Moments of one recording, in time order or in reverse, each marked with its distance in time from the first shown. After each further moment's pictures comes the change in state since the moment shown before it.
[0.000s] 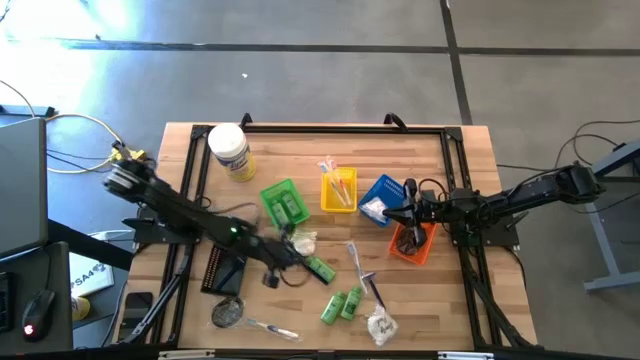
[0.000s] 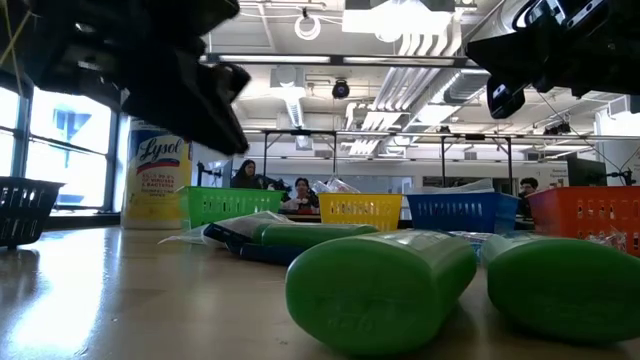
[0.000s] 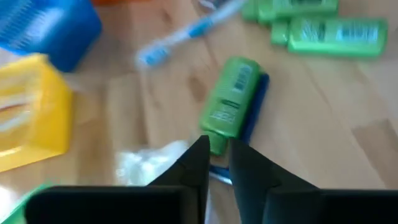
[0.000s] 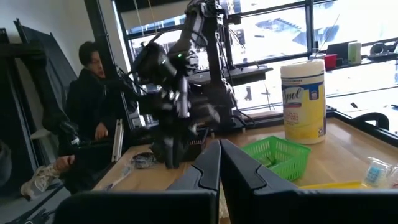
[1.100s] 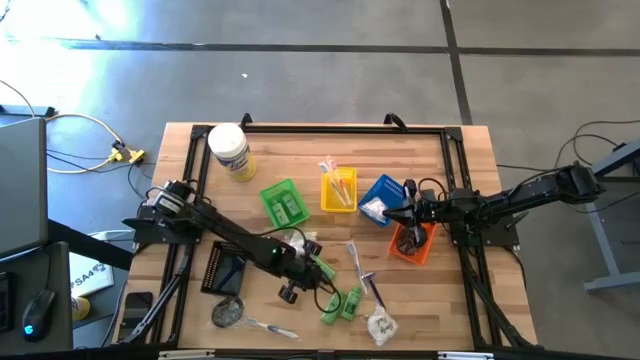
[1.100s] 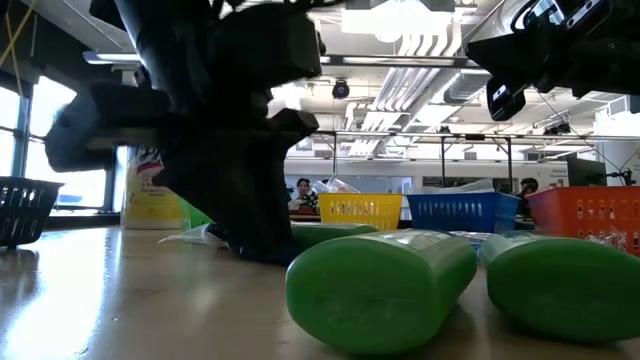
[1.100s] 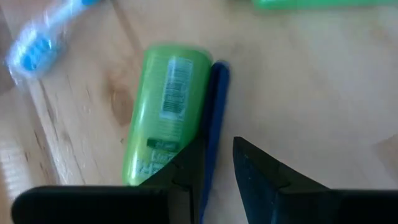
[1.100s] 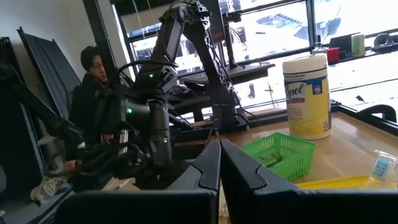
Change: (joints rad) left arm -0.003 0.409 0.395 -0.277 0.073 0.095; right arm 0.000 0.000 0.000 -0.002 -0.005 0.041
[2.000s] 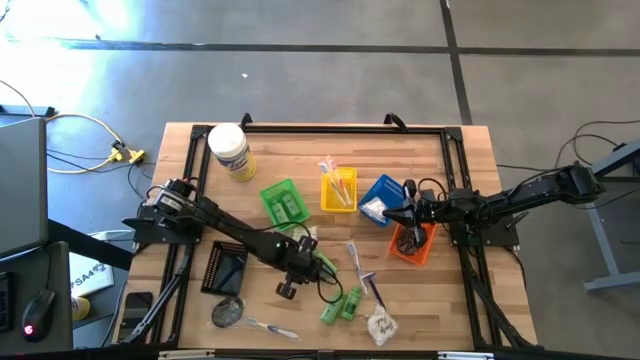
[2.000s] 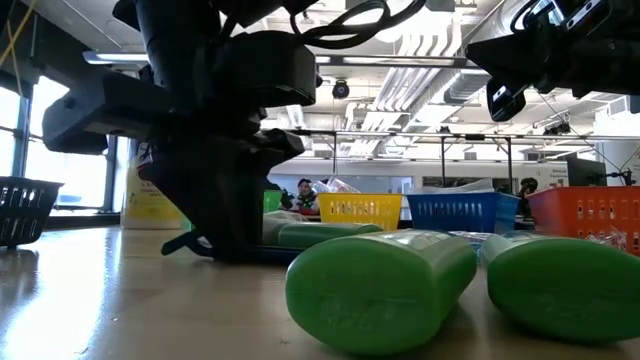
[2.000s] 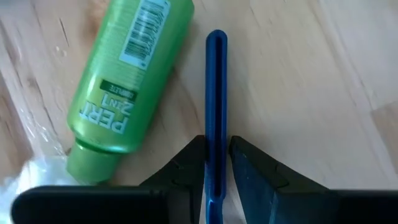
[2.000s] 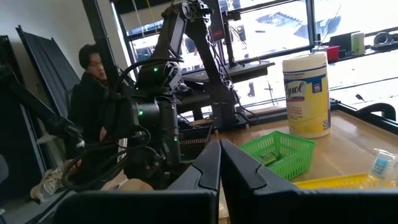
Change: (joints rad) left arm 0.024 0.020 0.004 -0.165 0.144 -0.110; right arm 0.000 0.000 0.000 -0.006 0.000 0.000
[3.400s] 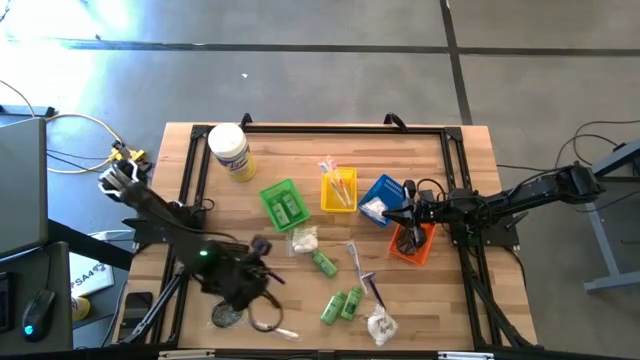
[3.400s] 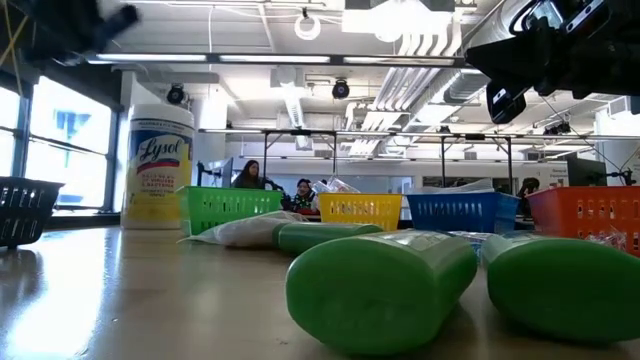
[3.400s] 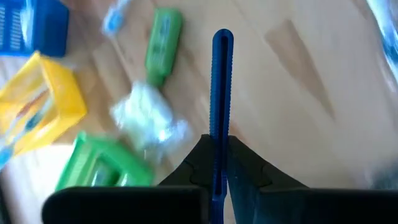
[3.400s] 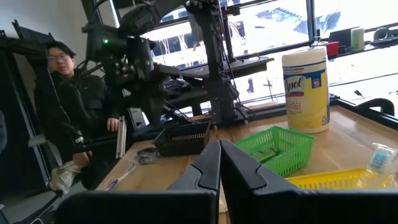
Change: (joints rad) left arm -0.325 -0.467 -0.007 -0.432 -0.407 -0.069; right arm 0.000 0.001 0.000 -0.019 0.001 0.000
